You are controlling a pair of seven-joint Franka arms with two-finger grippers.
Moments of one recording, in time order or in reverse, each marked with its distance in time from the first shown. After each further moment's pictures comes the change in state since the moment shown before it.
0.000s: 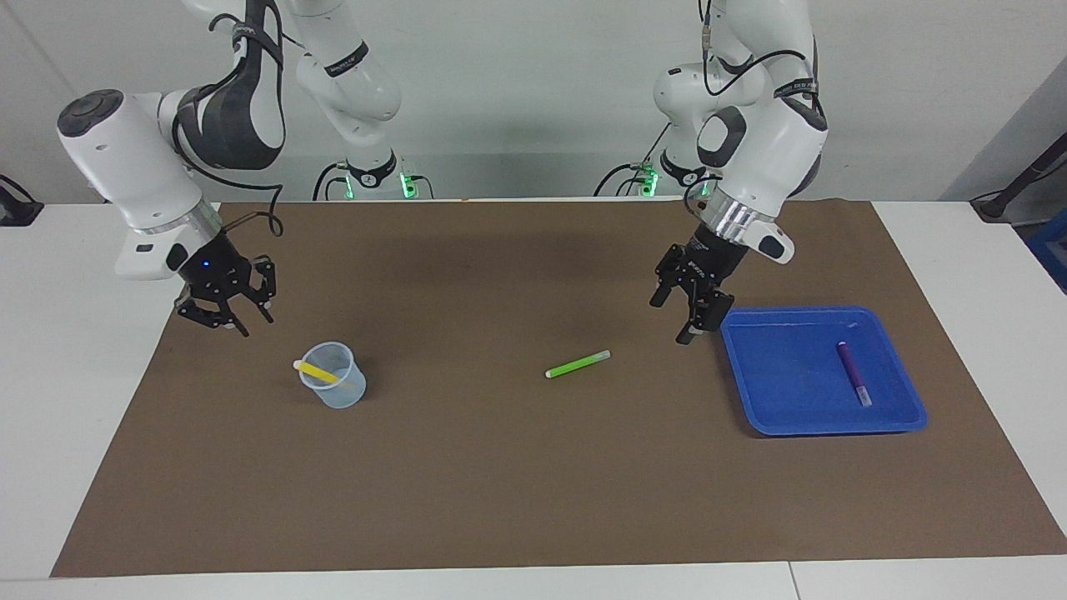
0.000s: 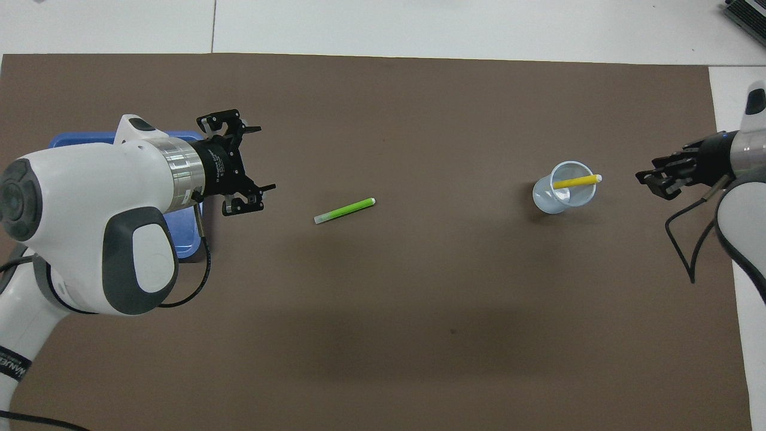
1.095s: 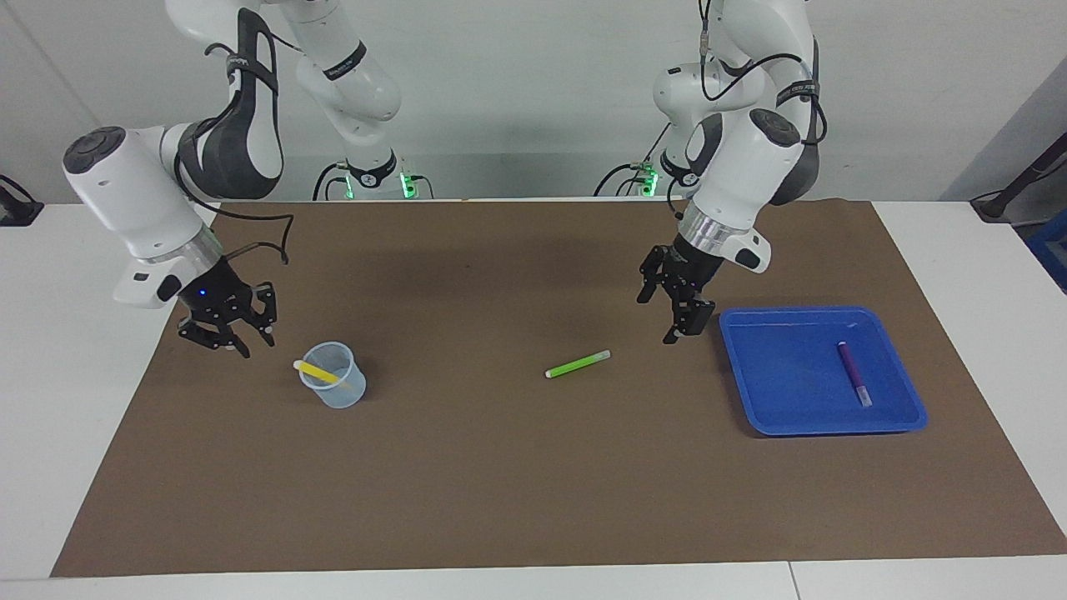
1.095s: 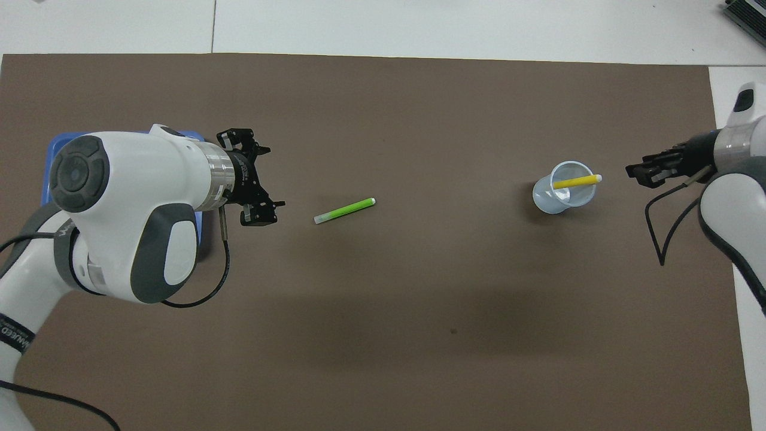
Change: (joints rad) left arm -0.020 0.088 -0.007 0.059 0.237 -0.150 -0.295; right arm -0.008 0.087 -0.001 -0.007 0.000 0.089 0.130
